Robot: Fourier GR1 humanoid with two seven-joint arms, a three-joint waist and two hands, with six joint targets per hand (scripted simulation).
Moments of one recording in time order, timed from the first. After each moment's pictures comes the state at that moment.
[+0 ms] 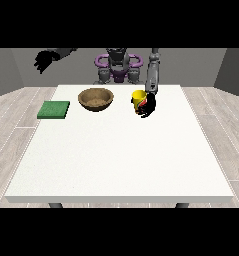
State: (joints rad) left arm -0.48 0.10 0.20 -0.73 -0.03 0.21 -0.67; right arm -0.20 -0.28 -0.29 -1.67 -0.36 0.22 0.04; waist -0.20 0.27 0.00
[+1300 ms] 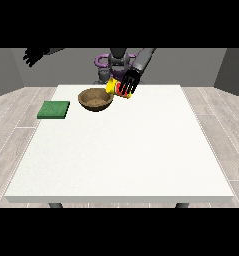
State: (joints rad) left arm -0.82 0.05 -0.32 -0.48 -0.83 0.63 0.09; right arm -0.18 -0.39 -0.40 -1.27 -0.41 0.36 0.03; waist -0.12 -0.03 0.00
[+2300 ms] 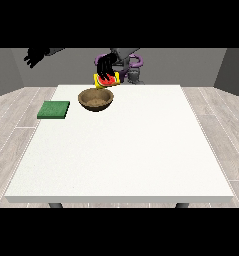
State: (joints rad) left arm -1.02 0.00 -0.77 -0.56 -1.25 0.14 0.61; right arm -0.28 -0.37 -0.36 -1.10 -0.36 0.36 -0.02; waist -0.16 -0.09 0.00
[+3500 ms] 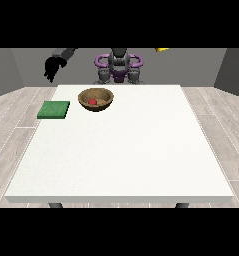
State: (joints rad) left arm -0.82 0.20 0.06 -1.03 -0.30 0.17 0.24; right arm -0.14 -0.25 -0.32 -1.14 -0.29 0.21 -0.02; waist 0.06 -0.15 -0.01
